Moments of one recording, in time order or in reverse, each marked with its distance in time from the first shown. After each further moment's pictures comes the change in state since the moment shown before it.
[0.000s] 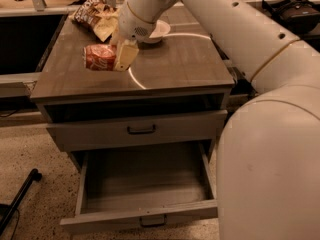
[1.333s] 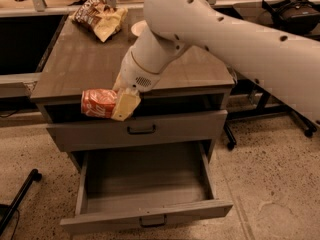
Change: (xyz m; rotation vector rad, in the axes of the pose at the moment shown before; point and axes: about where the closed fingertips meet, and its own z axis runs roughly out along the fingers) arm -0.011 0.136 0.021 -0.062 -0.008 0.202
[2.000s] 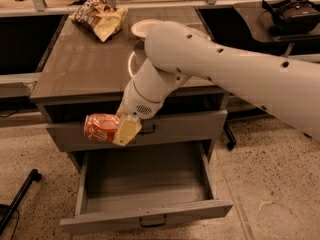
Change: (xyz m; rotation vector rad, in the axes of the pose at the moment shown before) arm 0.026 0.048 0.037 -0.036 0.013 0.107
